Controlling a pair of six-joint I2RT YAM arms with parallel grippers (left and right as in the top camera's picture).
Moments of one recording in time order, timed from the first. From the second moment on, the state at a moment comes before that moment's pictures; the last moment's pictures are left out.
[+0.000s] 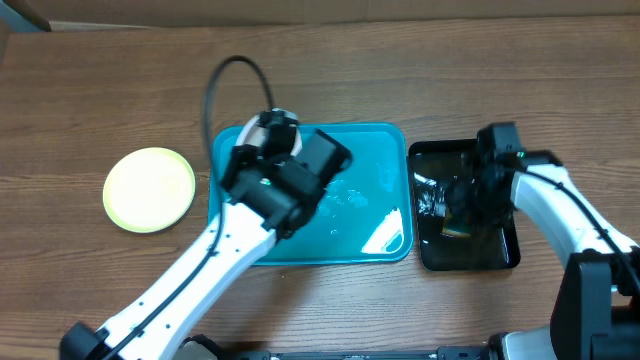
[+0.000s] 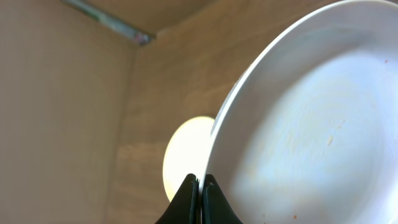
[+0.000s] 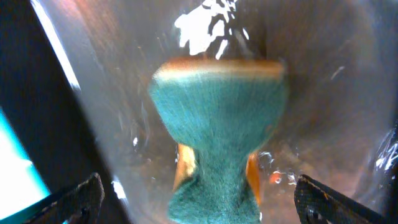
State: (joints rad) left arm -0.64 1.44 1.26 -1.03 -0.99 -0.30; right arm 0.05 1.63 1.01 -0.87 -0.15 0.23
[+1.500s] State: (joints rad) left arm 0.52 1.66 1.26 -0.90 -0.08 -0.30; right arm 0.11 1.50 1.18 -1.06 -0.12 0.24
